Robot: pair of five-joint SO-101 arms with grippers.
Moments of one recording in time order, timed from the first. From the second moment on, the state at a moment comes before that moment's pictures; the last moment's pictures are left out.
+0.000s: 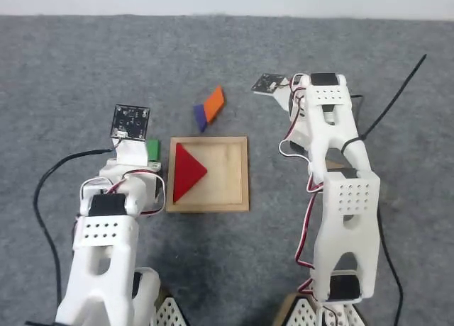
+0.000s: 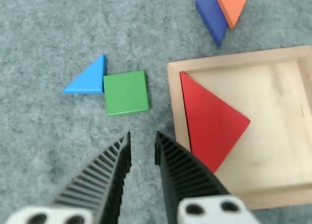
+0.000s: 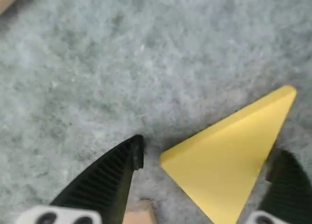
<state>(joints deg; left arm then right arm) -9.0 -46.6 68.4 45.9 -3.5 -6.9 49.5 -34.0 84.2 53.9</state>
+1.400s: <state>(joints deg) -9.0 -46.6 68.4 45.9 -3.5 -4.7 63.4 -61.0 100.1 58.3</state>
